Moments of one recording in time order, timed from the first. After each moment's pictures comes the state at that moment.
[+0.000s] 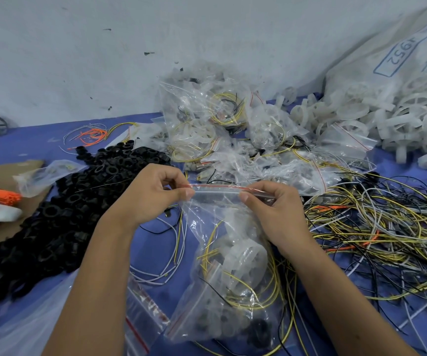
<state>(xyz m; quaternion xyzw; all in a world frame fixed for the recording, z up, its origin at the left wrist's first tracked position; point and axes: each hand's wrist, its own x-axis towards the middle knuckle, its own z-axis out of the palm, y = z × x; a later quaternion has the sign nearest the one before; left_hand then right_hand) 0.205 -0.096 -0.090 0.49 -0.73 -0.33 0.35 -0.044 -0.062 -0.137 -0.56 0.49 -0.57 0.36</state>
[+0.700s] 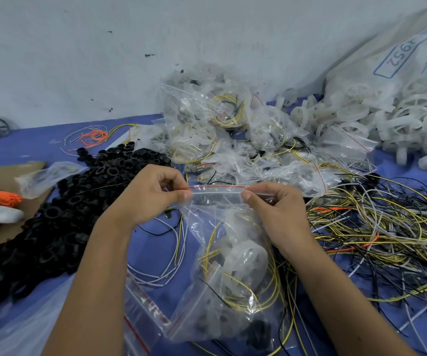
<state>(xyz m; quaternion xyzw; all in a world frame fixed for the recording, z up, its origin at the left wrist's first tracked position) 0.208 -0.095 -0.087 0.49 -0.73 -0.32 0.35 -0.045 -0.060 -0.135 -0.54 0.48 -0.58 0.38</state>
